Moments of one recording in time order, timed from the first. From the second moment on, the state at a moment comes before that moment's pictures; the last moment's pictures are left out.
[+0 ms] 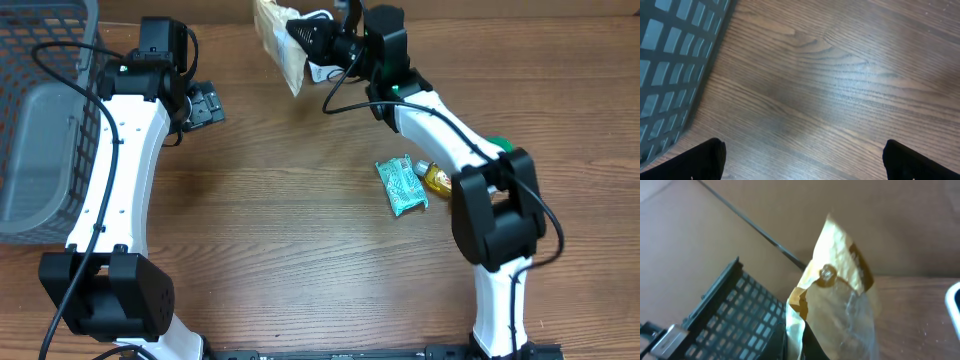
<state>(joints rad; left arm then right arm) -0.04 1.79 1.73 -1.16 -0.19 -0.43 0.37 2.22 1.71 0.45 -0.56 0.76</state>
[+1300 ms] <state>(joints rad) -0.04 1.79 1.73 -1.16 -0.19 -0.43 0.67 2.12 1.73 -0.28 -0.10 0.02</state>
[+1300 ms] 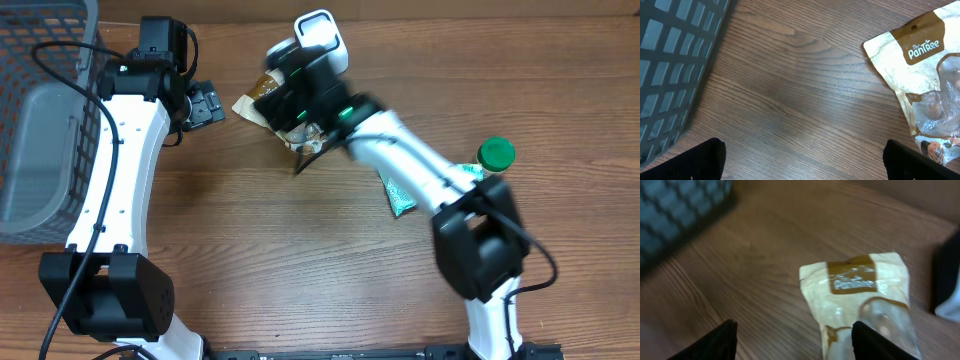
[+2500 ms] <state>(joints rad) -0.04 1.79 1.73 -1.16 -0.19 -0.43 0.68 2.32 1.74 -0.40 0.18 -0.22</state>
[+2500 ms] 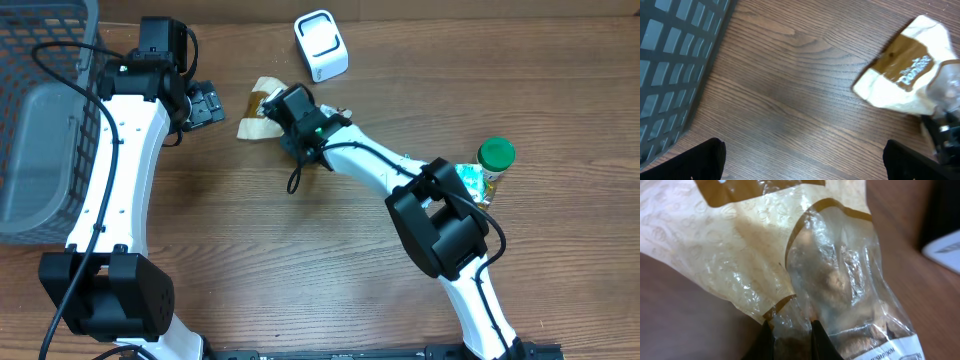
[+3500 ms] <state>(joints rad) -0.04 1.79 1.73 -1.16 -0.19 -0.43 0.29 2.25 1.72 0.58 -0.78 0.95</state>
